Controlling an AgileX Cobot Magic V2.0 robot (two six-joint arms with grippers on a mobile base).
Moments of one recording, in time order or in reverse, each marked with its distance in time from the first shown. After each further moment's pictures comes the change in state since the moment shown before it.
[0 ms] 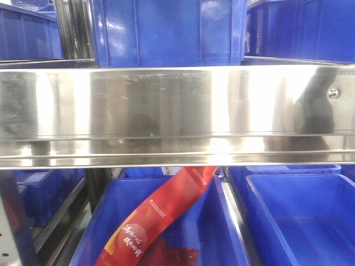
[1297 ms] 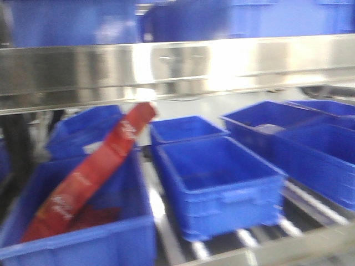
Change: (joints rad) left arm 0.000 0.000 0.000 -0.002 0.000 0.000; right arm 0.000 0.000 0.000 -0.002 0.000 0.000
